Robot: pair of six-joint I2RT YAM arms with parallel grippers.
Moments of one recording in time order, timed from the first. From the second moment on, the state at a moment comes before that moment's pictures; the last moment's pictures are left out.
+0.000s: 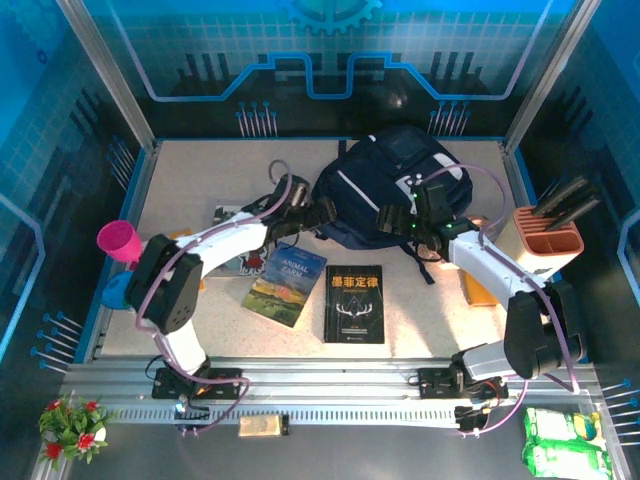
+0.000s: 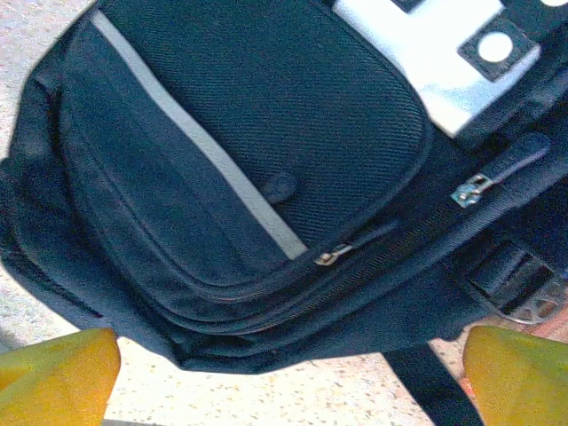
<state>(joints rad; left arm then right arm) -0.53 1.78 1.23 -0.27 0.00 -0.81 0.28 1.41 0.91 -0.32 0.02 0.45</state>
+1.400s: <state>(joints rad) -0.28 2.08 1.70 -0.63 -0.15 -0.79 0.23 1.55 0.98 -0.32 -0.15 0.66</state>
